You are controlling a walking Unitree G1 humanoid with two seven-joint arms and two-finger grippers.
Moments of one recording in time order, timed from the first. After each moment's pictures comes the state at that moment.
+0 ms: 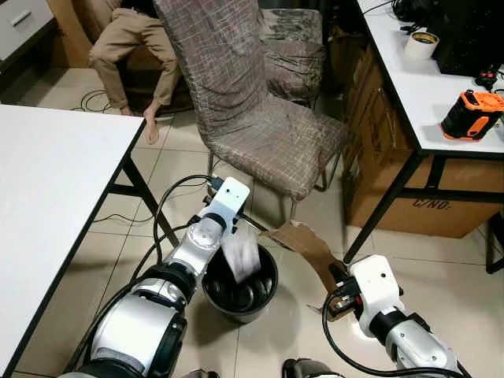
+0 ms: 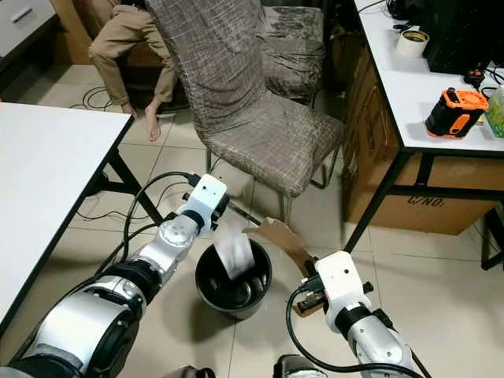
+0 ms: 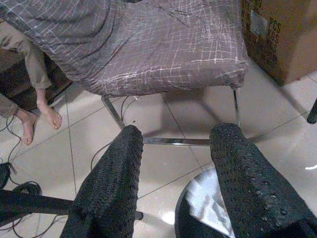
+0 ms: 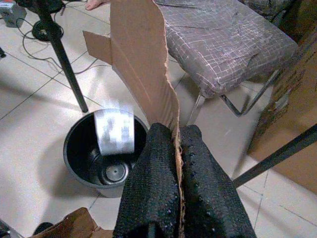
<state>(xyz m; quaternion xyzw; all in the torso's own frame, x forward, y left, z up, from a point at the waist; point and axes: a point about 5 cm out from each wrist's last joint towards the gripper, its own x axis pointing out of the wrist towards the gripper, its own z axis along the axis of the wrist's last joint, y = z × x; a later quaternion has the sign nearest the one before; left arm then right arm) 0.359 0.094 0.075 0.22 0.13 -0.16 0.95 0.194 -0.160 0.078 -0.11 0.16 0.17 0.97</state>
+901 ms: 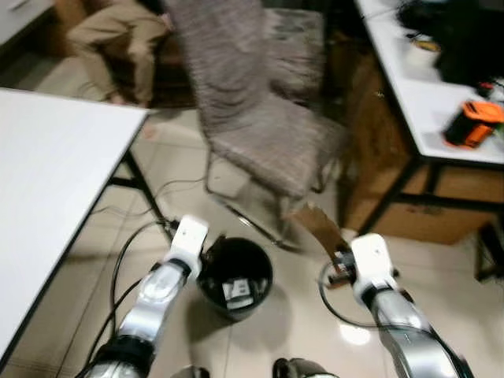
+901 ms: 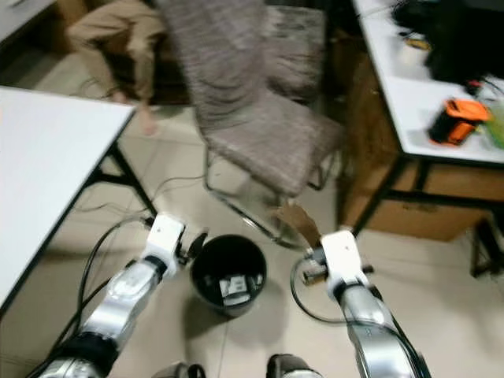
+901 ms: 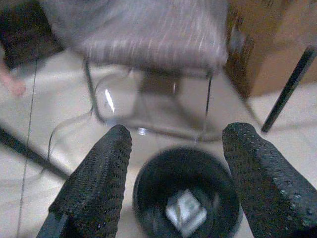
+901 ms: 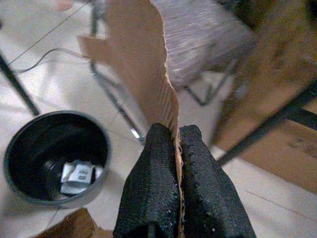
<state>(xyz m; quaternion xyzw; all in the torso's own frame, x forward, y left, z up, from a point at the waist) 0.293 0.151 0.034 0.11 0.13 -0.19 0.97 0.254 -0.166 0.048 -0.10 0.16 0.11 0.98</state>
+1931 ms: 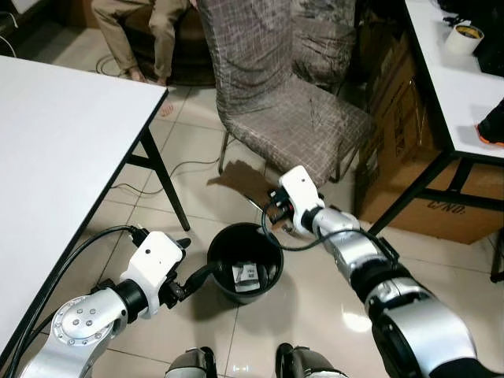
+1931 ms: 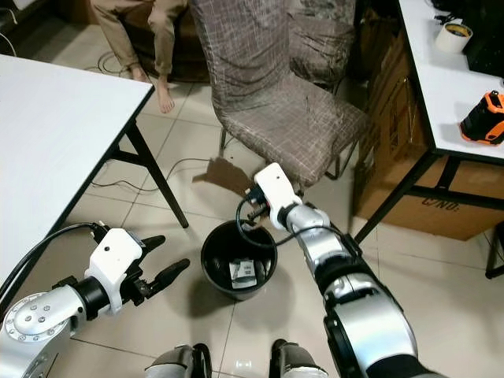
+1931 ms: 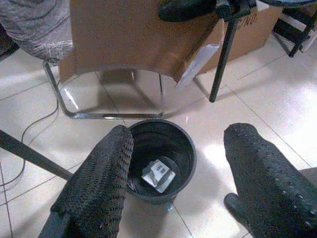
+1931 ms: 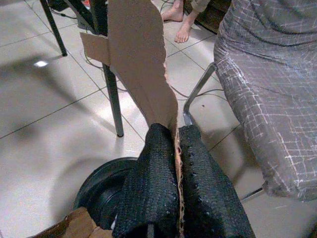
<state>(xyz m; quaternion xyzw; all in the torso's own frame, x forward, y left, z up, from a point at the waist) 0.207 0.173 0.128 0.15 0.13 -0.32 0.92 0.363 -0.089 0.097 -0.14 0.09 0.30 0.94</state>
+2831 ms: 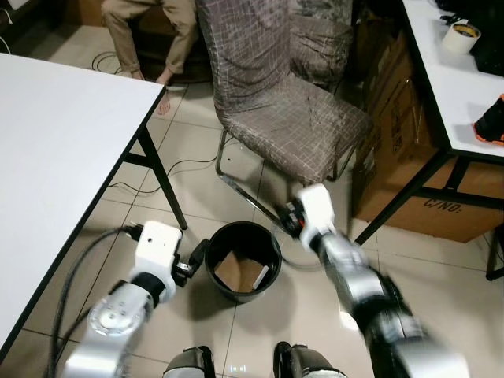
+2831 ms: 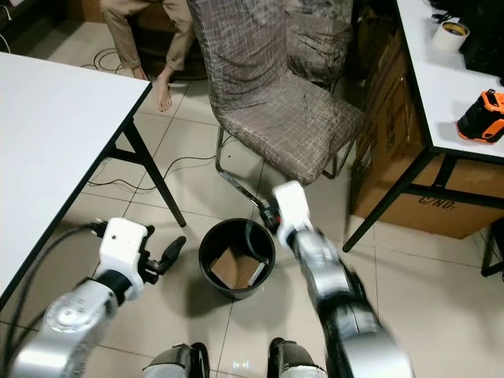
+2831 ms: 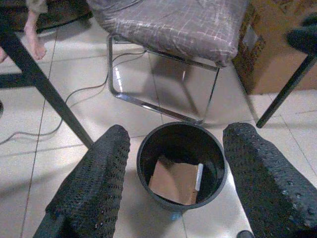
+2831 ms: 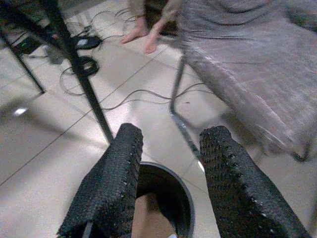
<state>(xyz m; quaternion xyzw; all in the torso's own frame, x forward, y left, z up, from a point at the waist) 0.229 0.159 0.098 0.06 0.14 -0.15 0.98 0.322 -0.111 0.054 -0.02 0.08 0.20 0.98</state>
